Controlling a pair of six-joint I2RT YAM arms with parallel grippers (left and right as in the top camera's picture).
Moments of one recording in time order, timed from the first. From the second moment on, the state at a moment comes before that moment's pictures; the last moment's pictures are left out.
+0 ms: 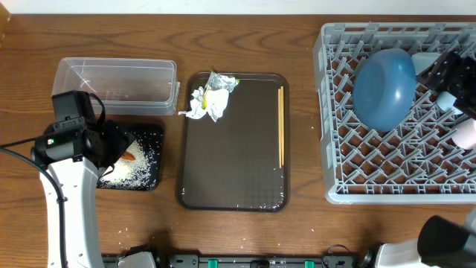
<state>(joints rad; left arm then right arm) 0.28 1.26 1.12 -1.14 -0.11 -0.67 -0.38 1.64 2.03 -1.55 -0.32 0.19</state>
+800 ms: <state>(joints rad) 0.28 1.26 1.12 -1.14 -0.11 -0.67 0.01 1.86 2.03 -1.42 0.06 0.26</state>
